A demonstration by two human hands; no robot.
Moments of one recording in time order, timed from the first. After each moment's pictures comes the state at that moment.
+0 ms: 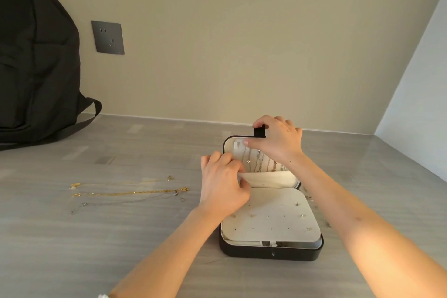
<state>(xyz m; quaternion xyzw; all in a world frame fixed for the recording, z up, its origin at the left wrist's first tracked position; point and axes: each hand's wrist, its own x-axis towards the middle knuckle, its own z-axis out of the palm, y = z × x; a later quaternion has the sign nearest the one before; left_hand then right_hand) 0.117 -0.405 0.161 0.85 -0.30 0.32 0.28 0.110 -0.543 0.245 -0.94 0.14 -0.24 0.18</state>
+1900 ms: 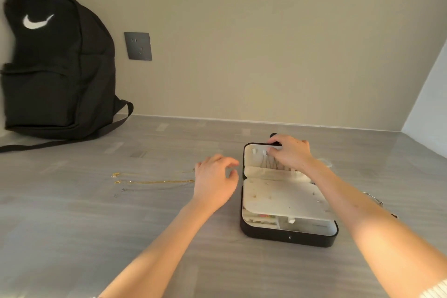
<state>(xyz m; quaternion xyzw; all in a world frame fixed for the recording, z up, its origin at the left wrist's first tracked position) 0.110 -0.350 0.166 0.89 -0.23 0.21 0.33 0.120 -0.556 0.205 -0.97 0.10 -0.12 0.17</state>
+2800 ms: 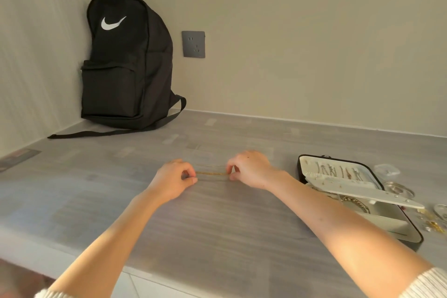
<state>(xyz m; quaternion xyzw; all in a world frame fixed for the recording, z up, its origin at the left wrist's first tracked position) 0.149 -0.139 0.154 0.95 -0.16 0.08 0.26 0.140 -0.354 0.188 -0.98 -0.19 -0.05 0.05</state>
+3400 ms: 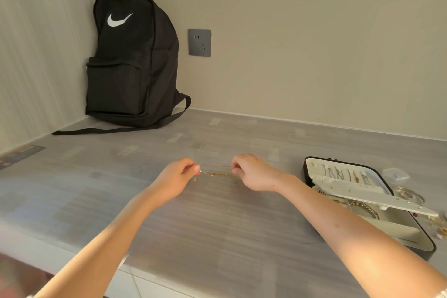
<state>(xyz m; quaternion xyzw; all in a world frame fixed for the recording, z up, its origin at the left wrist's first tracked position) 0.140 -0.140 0.162 0.90 -0.13 0.01 0.41 0.134 -0.352 0.189 -0.97 -0.19 0.02 0.16</state>
